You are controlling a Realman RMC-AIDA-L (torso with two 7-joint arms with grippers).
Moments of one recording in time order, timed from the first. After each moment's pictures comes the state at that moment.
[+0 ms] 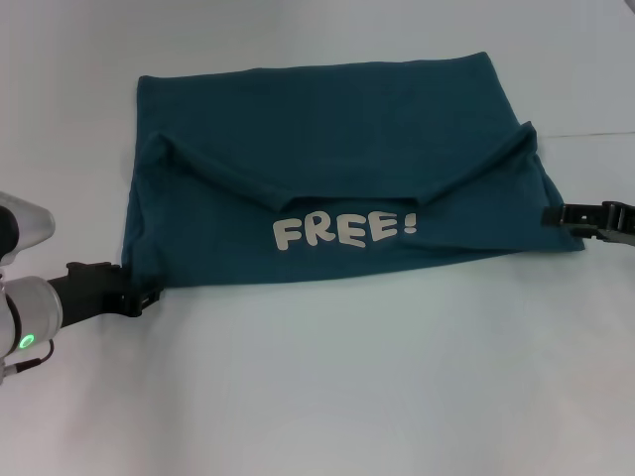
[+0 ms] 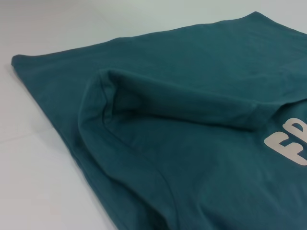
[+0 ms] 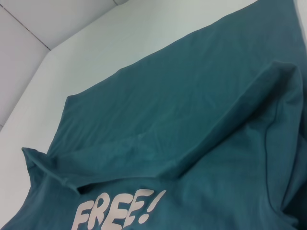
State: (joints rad) left arm -0.56 -2.16 0.89 0.67 2.09 0.75 -1.64; right arm 0.57 1.90 -0.58 -0.61 -2.15 -1.22 2.19
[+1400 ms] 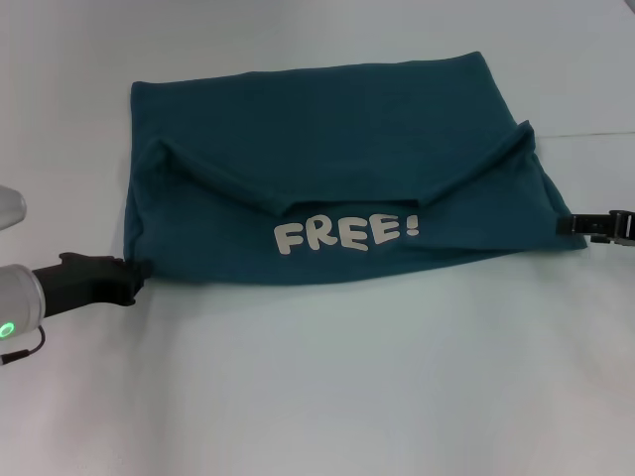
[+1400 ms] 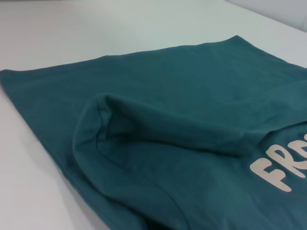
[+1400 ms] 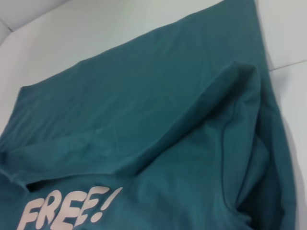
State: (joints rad) left arm -0.54 -2.14 0.85 0.73 2.10 0.89 -1.70; right arm 0.58 1.90 -0.60 -0.62 -2.24 -1.13 2.19
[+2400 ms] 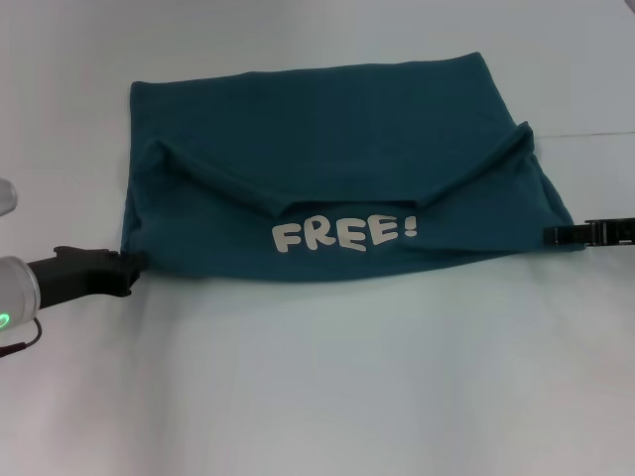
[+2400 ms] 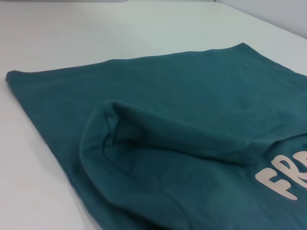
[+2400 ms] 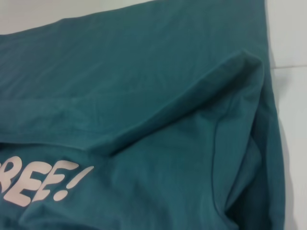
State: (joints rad) left arm -0.55 -2.13 0.84 0.73 2.10 0.89 -1.74; right arm 0.62 1.92 -0.73 -0.62 -2.32 -1.00 2.17
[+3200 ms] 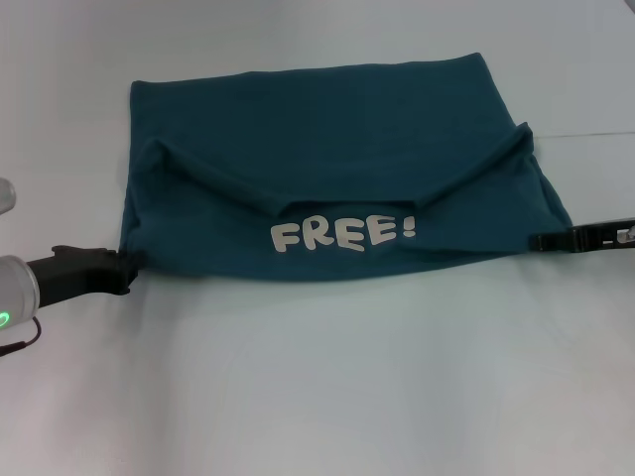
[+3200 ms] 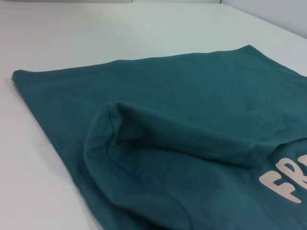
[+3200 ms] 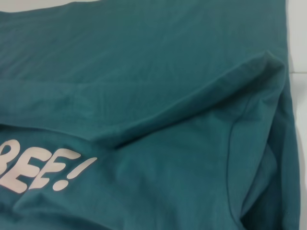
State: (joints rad) left arm -0.55 -2.13 0.84 0.73 2.10 0.88 -1.75; right arm 0.65 1.95 -0.76 -0.62 -2.36 -0.95 2.13
